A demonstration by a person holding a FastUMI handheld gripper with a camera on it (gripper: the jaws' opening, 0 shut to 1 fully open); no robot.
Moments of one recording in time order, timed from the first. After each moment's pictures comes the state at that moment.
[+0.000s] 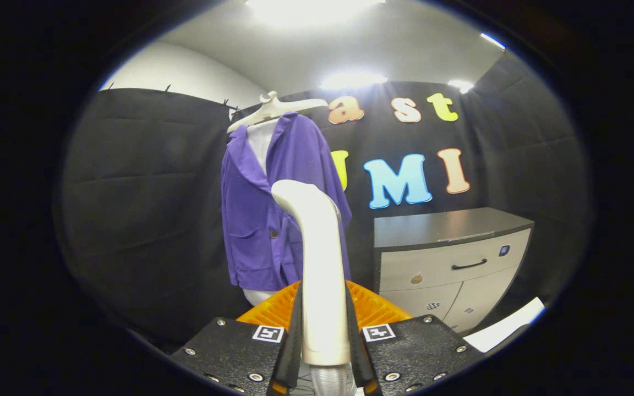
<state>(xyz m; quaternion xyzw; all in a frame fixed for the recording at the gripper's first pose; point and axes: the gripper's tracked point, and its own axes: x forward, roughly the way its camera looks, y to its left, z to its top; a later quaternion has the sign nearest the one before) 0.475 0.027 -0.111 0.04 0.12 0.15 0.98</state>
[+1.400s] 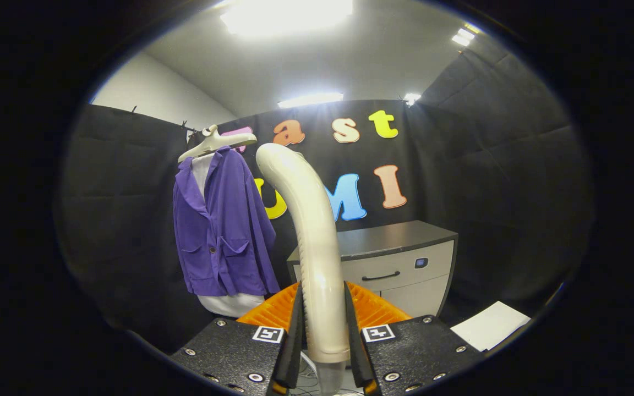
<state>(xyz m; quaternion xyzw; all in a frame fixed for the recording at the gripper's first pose) 0.438 -0.132 -0.089 0.05 0.09 0.06 0.99</state>
